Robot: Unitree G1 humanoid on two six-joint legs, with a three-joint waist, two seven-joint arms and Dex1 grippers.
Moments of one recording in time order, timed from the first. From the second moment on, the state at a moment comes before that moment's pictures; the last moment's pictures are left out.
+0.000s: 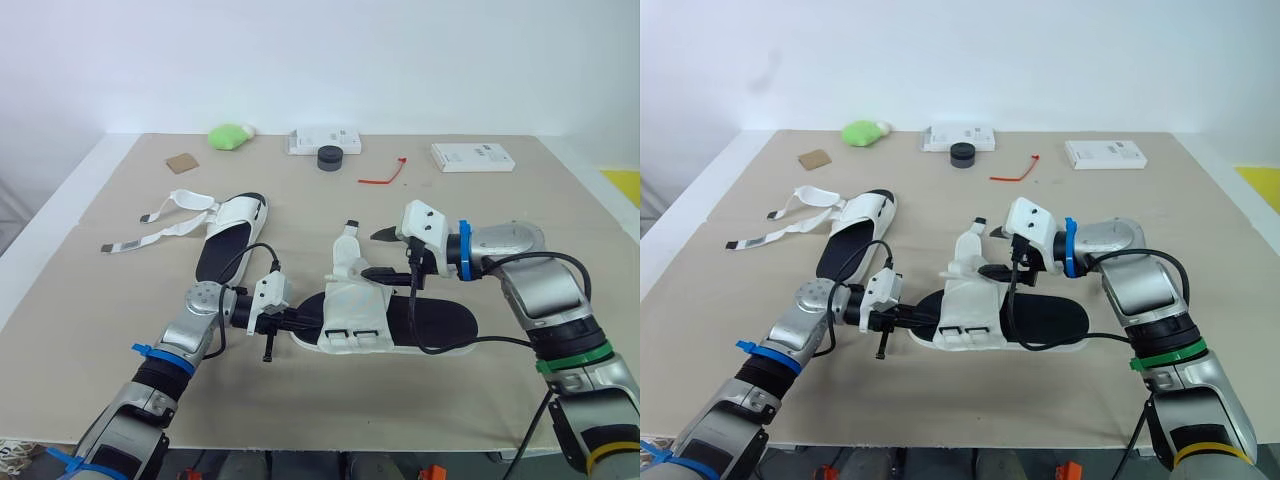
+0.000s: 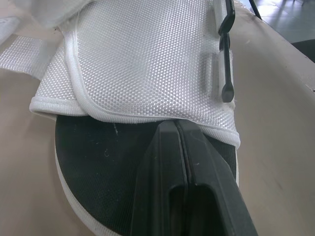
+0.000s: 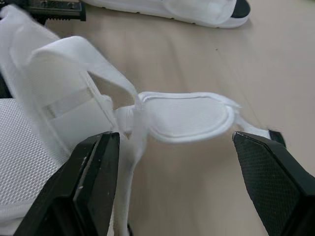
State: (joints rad) left arm -0.51 0.36 -0.29 0.41 -0.25 -0.07 -1.35; right arm -0.67 -0.71 0.21 0.03 0.15 0.43 1.12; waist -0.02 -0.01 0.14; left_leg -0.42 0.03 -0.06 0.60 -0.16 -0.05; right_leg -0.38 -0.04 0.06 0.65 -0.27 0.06
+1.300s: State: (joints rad) left arm -0.51 0.36 -0.29 0.41 -0.25 -0.07 -1.36; right arm -0.55 -0.75 0.24 -0.09 -0.17 -0.31 0.97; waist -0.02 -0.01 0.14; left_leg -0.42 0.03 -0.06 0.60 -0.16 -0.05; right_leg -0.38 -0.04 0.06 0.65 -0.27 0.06
